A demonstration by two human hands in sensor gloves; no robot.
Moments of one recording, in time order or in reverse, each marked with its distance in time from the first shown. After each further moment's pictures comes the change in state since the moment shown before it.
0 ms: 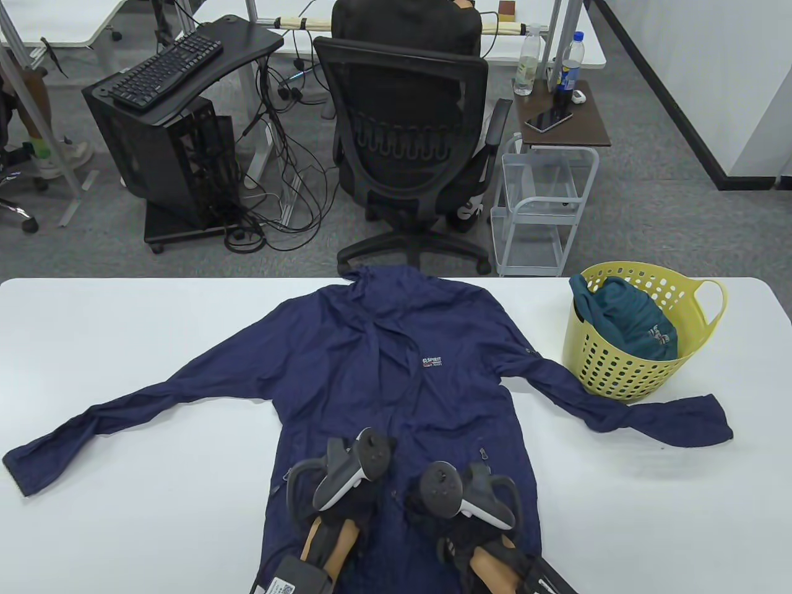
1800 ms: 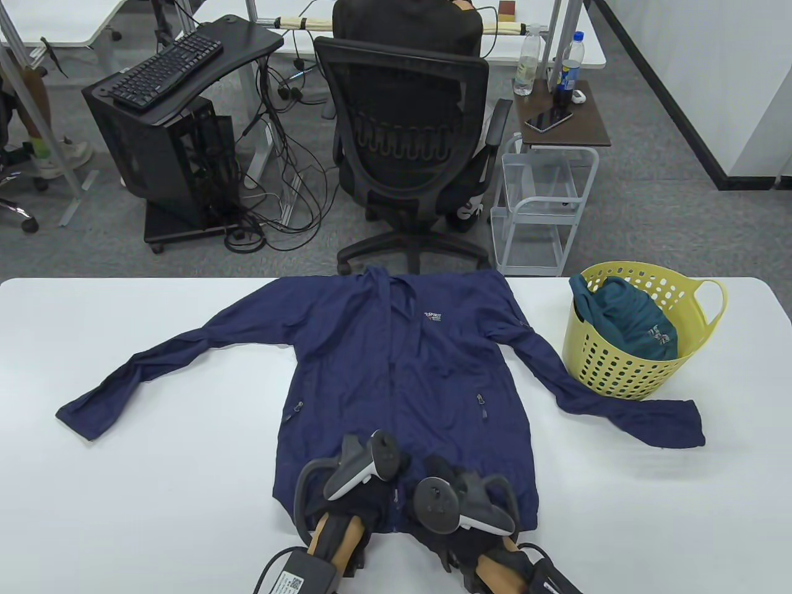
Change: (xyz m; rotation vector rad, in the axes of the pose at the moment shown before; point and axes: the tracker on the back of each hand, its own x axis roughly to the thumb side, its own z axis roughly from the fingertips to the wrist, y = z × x) left_hand -0.011 -0.026 -0.022 -0.231 0.035 -0.024; right_hand 0.034 -0.002 0.027 0.056 -0.257 0.116
